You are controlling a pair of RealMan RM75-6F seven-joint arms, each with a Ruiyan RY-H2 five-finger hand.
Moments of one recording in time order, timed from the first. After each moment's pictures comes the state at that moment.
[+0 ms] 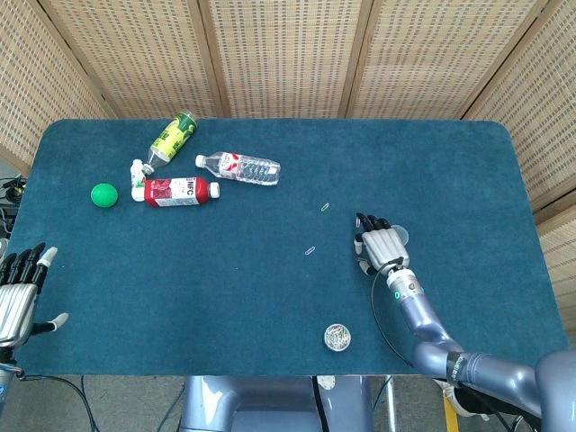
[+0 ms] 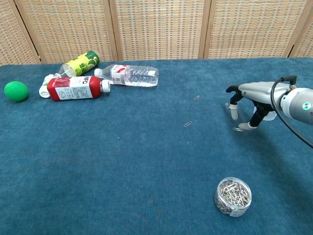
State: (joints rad) left arm -0.13 -1.09 -0.04 -1.75 1.36 1.40 0.27; right arm 0.77 -1.59 0.17 -1.30 -0.88 0.86 -0.45
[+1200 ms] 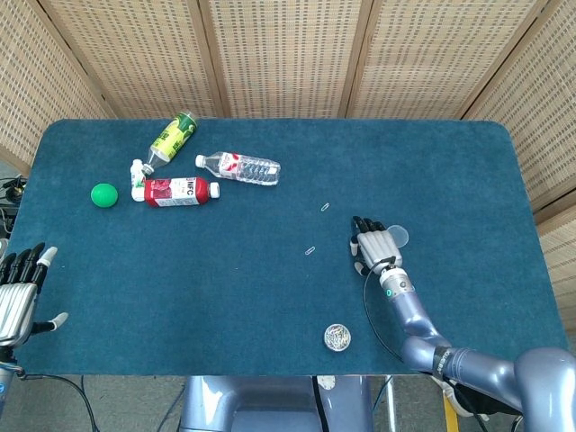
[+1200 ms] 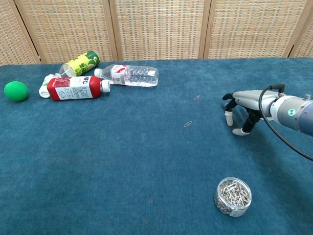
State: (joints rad) left arm -0.13 -1.09 -0.04 -1.75 1.35 1.40 0.28; right arm 0.80 -1.67 0.17 -1.19 -0.83 0.82 -0.45
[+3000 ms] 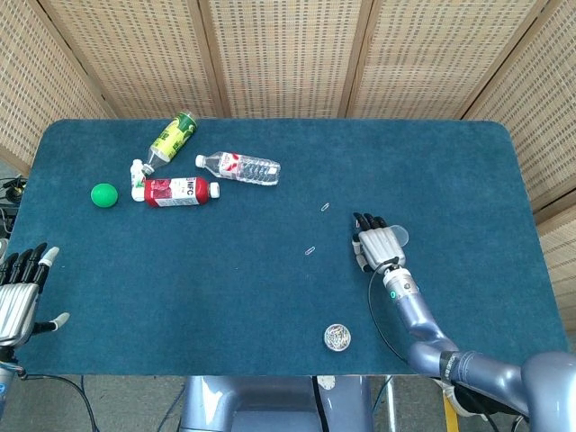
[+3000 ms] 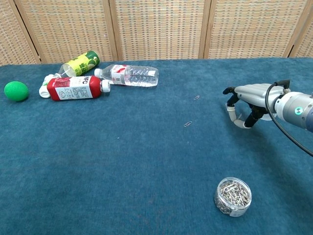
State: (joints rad) left arm -0.13 -1.09 -0.04 -1.75 1.35 1.40 0.27; right arm 0.76 -1.64 0.17 -1.22 -0.96 0.88 -0.42
